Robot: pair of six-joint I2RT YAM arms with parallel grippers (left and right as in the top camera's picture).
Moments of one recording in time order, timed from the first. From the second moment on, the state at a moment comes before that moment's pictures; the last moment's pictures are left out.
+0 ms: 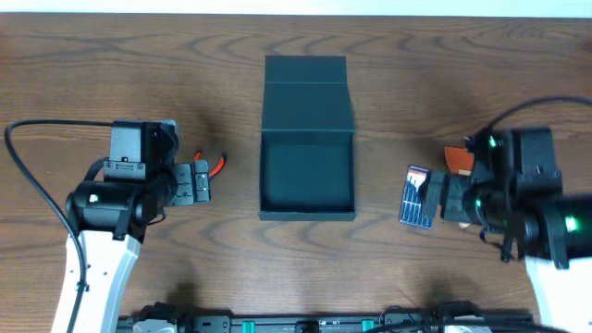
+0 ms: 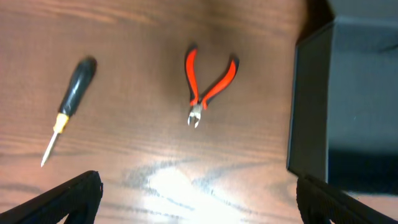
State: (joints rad) left arm -0.10 1.11 1.06 -1.05 0.01 -0.15; right arm 0.11 1.11 1.37 -1.45 -0.03 0.28
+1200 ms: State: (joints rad) left arm -0.10 1.10 1.06 -1.09 0.01 -0.15; right arm 0.04 1.64 0.99 -0.80 0.14 0.37
